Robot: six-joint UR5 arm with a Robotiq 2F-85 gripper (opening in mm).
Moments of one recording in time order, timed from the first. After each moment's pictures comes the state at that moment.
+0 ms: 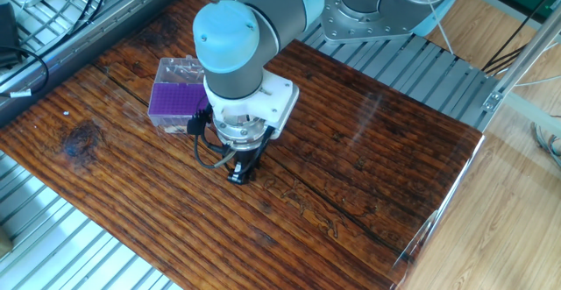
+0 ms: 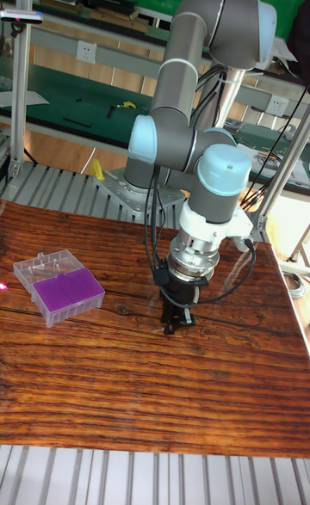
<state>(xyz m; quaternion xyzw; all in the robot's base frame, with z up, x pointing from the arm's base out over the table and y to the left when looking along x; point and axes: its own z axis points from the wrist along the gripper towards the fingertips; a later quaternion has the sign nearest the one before) 0.535 0.085 0.002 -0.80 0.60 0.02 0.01</state>
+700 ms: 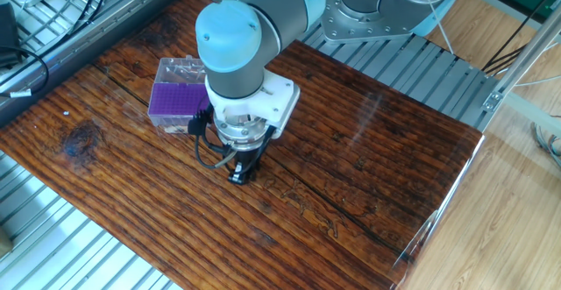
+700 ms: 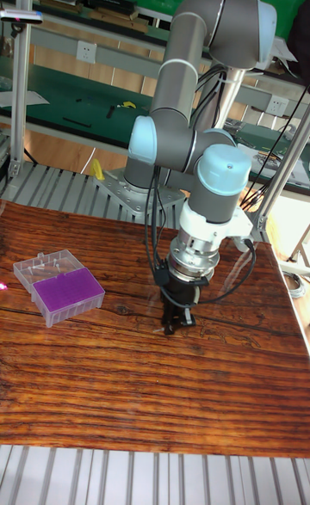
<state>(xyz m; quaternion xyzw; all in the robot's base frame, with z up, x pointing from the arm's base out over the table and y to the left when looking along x) 0.537 0.087 0.001 -0.80 0.60 0.01 0.01</state>
